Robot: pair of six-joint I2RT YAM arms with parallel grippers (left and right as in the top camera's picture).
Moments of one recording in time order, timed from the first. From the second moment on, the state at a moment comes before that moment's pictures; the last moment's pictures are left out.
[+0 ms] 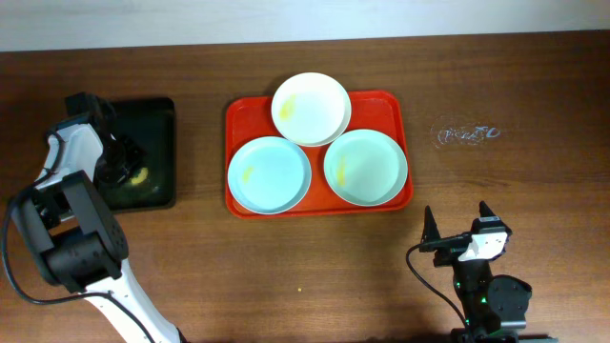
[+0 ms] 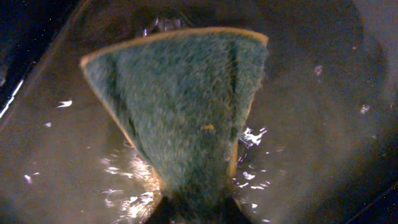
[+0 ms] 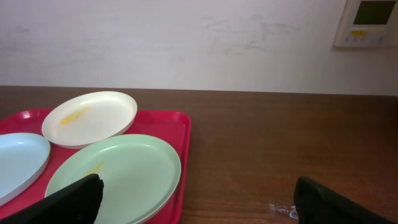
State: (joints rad) left arm 0.35 2.16 1.58 -0.82 0.04 -0.43; right arm -0.02 0.01 0.01 -0.07 -0.08 0.00
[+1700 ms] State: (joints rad) left arm -0.33 2.06 1.51 -0.74 0.11 -0.36; right arm -0.02 0.01 0.01 -0.07 -0.08 0.00
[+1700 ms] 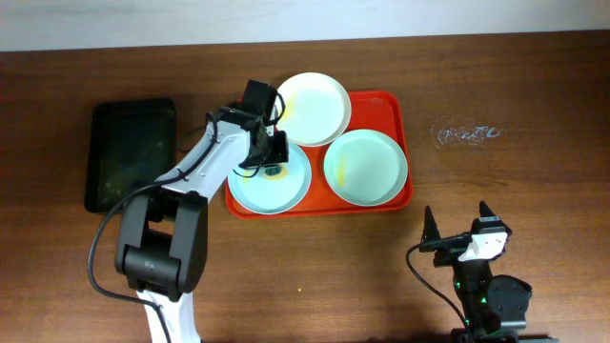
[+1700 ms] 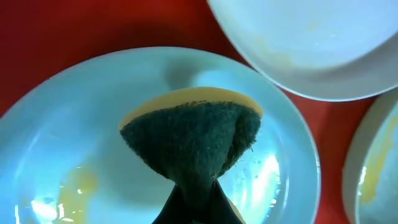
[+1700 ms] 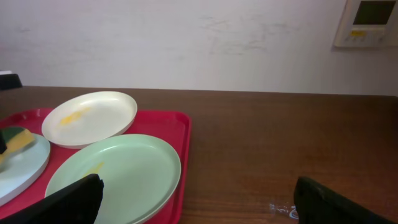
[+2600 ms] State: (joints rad) left arm -0.33 2.06 1.51 -0.80 0.01 -0.36; right arm 0.16 1.70 1.54 -0.84 -0.62 0.27
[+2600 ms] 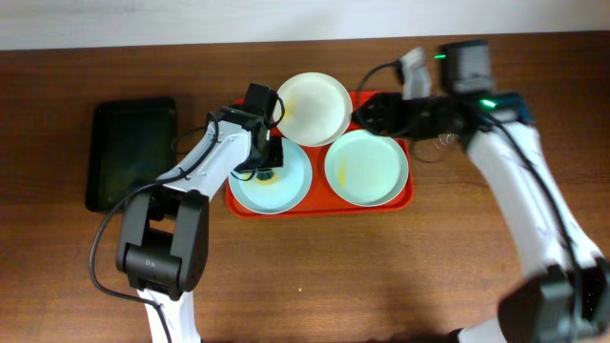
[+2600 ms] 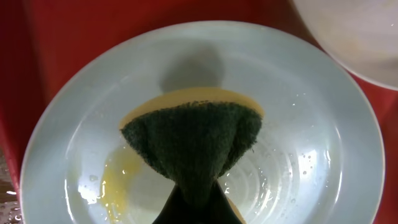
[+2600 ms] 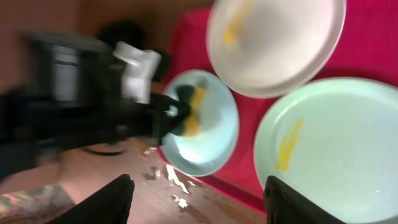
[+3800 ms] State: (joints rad) left arm -0.33 2.06 1.51 -0.80 0.07 -0.36; right arm 0.39 2.26 1.65 -0.69 -0.49 0.07
